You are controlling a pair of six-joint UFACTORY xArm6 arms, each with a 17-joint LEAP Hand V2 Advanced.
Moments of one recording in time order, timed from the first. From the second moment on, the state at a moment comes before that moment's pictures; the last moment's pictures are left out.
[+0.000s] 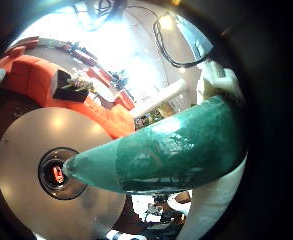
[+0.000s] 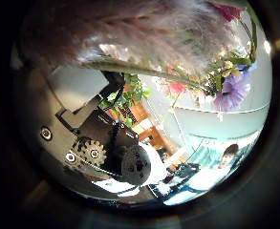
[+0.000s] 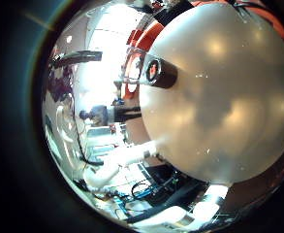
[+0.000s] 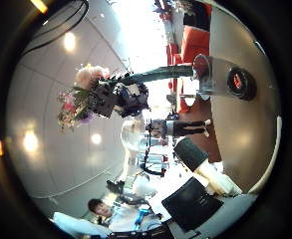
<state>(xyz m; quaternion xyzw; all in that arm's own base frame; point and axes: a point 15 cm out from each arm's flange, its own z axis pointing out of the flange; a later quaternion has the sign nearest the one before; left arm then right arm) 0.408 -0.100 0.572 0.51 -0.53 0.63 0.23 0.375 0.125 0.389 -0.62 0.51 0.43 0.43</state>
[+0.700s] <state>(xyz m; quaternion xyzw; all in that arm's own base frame) 0.421 -0.100 0.500 0.54 -0.52 0.58 0.32 0.378 0.124 0.383 -0.61 0.51 0.43 0.42</state>
